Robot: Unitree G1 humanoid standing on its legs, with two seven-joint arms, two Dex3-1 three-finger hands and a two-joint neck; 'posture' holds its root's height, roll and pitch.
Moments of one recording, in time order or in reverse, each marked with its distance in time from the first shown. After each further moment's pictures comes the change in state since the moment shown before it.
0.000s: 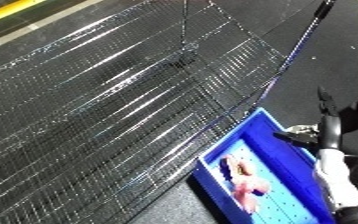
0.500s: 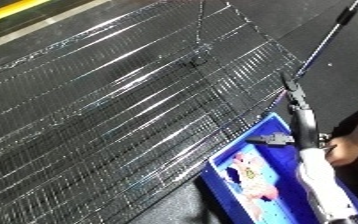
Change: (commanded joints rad) left arm 0.018 -0.026 0.008 0.001 0.005 0.030 -0.003; right arm -0.010 0.096 0.179 -0.315 0.001 0.014 0.149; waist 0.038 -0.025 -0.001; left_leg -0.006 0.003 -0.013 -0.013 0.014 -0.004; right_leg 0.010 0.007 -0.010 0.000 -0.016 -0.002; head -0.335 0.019
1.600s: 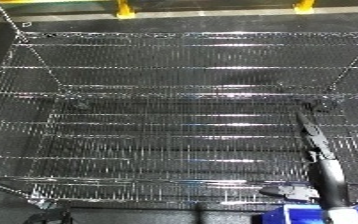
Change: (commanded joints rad) left arm -0.092 0.003 -0.038 0.017 0.040 0.004 0.038; right arm -0.149 0.062 0.329 -0.032 0.042 0.001 0.083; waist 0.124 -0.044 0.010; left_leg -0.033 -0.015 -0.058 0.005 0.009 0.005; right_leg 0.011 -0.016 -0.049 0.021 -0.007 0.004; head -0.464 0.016
